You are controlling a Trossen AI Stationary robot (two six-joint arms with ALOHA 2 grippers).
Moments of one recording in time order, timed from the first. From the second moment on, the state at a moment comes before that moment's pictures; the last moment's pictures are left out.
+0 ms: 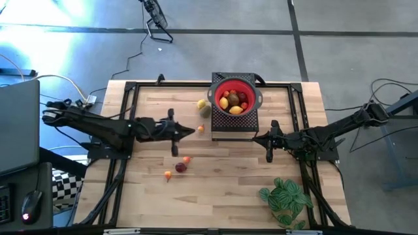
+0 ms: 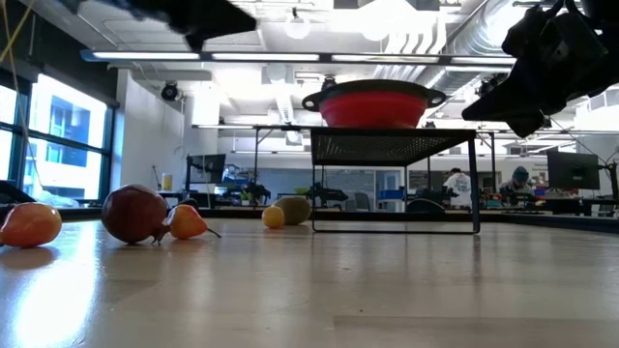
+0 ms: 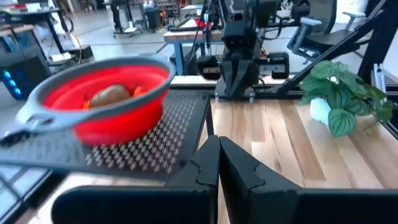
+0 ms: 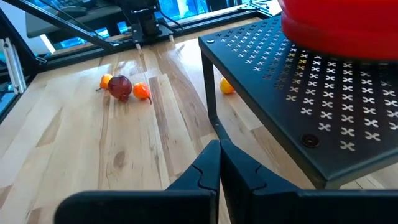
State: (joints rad) left arm -0.15 1.02 0.64 0.27 -0.34 0.02; right arm 0.30 0.71 0.21 0.14 0.50 0.38
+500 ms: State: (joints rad) left arm -0.15 0.84 0.53 0.31 -0.35 0.02; right arm 0.30 0.71 0.21 0.12 0.50 0.38
